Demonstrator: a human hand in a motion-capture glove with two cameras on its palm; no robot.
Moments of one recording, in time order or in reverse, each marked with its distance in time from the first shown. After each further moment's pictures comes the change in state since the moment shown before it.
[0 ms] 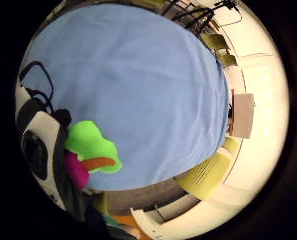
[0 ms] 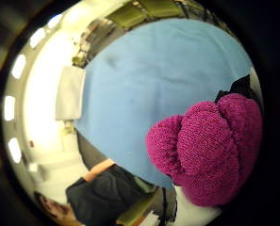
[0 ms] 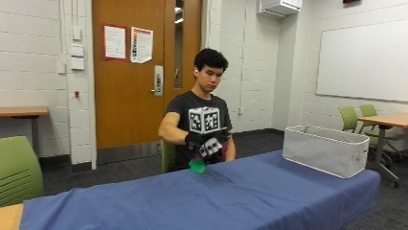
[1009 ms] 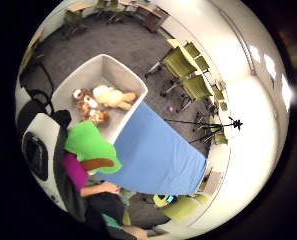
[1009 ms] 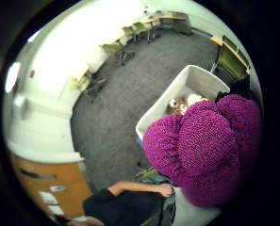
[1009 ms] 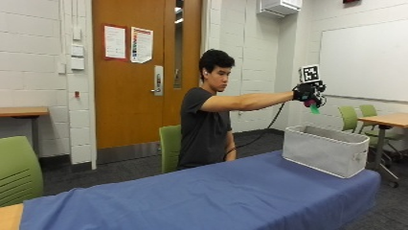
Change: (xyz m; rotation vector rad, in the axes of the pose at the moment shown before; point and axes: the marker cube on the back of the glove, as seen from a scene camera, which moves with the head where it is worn) arm -0.536 -0.143 -0.165 0.143 -0.085 -0.727
